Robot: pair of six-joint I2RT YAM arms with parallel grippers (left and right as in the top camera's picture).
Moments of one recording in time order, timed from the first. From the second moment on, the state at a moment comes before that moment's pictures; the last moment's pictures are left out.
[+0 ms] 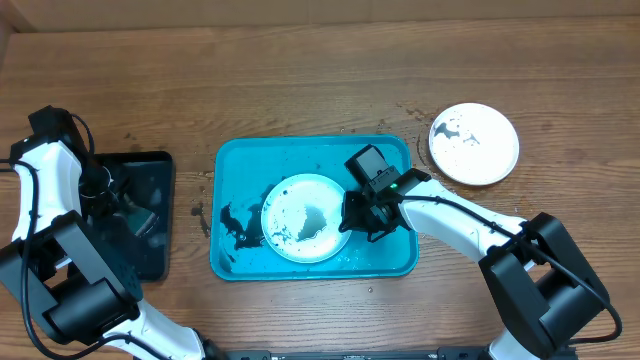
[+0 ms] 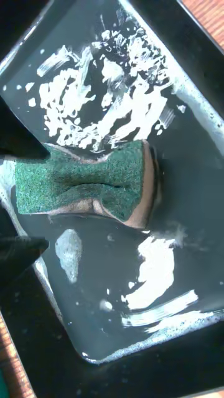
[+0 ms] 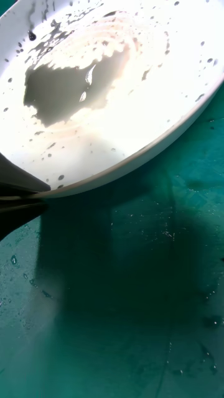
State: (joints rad) left arm 0.53 1.89 1.42 -1.02 -0.02 -0.52; right arm 0.64 1.81 1.04 -0.52 -0.22 0.73
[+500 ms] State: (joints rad) left arm 0.53 1.89 1.42 -0.99 0.06 -0.52; right arm 0.67 1.81 1.43 -1.02 0.13 0.58
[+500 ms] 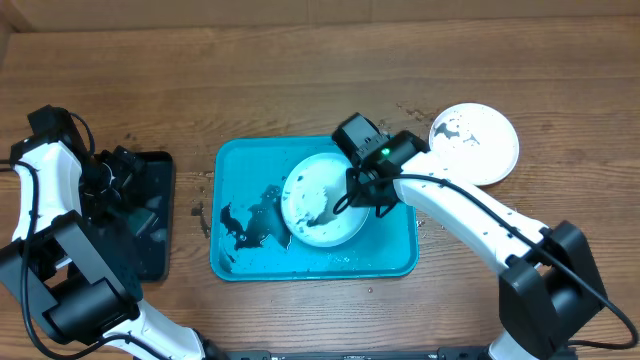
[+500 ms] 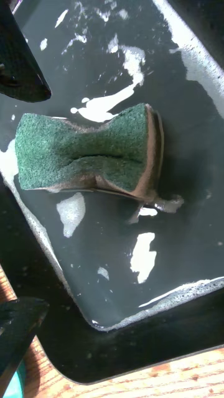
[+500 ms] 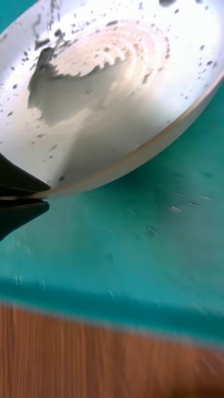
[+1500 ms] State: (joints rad) left arm 0.53 1.89 1.41 -0.99 0.06 -0.52; right arm 1.11 1.80 1.84 -1.16 1.30 -0.17
